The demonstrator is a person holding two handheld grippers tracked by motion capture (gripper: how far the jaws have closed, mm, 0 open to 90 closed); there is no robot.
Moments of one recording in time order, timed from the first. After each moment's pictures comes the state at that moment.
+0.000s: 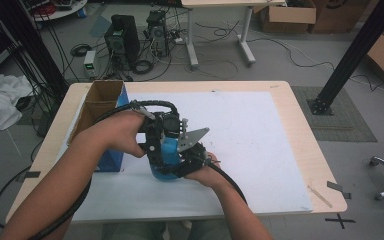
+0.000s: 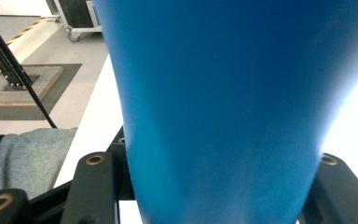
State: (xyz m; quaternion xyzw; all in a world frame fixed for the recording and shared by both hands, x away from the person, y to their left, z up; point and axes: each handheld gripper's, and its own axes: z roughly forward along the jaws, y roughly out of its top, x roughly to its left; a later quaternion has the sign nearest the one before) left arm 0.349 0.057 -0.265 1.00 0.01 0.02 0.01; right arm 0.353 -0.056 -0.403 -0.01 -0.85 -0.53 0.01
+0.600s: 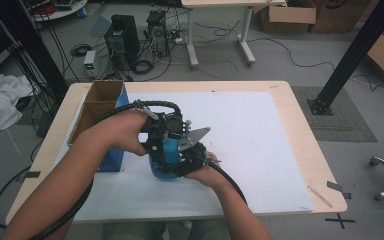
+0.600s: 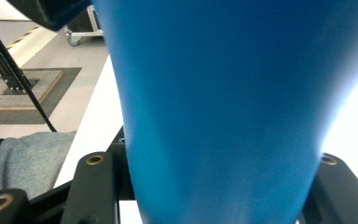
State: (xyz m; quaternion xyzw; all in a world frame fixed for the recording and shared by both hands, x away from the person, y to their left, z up) left arm 0.346 0.050 -0.262 1.00 0.00 0.02 -0.01; right arm 0.354 -0.057 -0.403 -0.02 -0.84 -0.54 0.01
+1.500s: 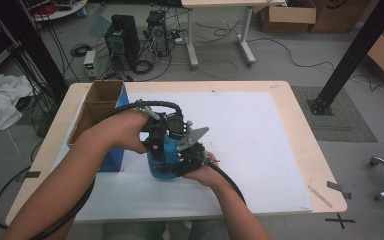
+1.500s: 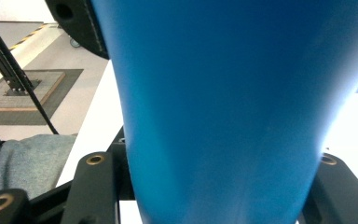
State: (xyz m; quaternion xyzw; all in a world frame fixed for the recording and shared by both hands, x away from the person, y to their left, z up) left arm 0.347 0.049 -0.264 1.00 -0.01 0.03 -0.02; right arm 0.353 -0.055 -0.402 -0.02 -0.84 -0.53 0.02
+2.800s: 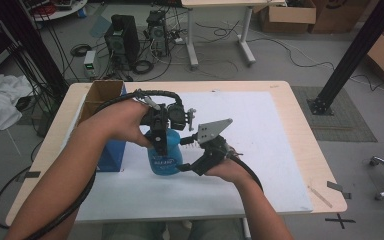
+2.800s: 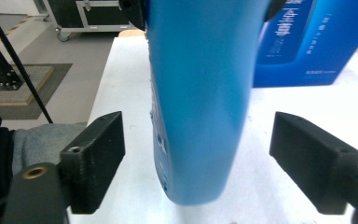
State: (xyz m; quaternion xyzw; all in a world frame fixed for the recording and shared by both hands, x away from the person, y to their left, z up) left arm 0.355 0.045 -0.239 1.00 0.04 0.01 -0.02; right arm 0.351 -0.107 -0.362 -0.02 -0.85 -0.52 -0.01
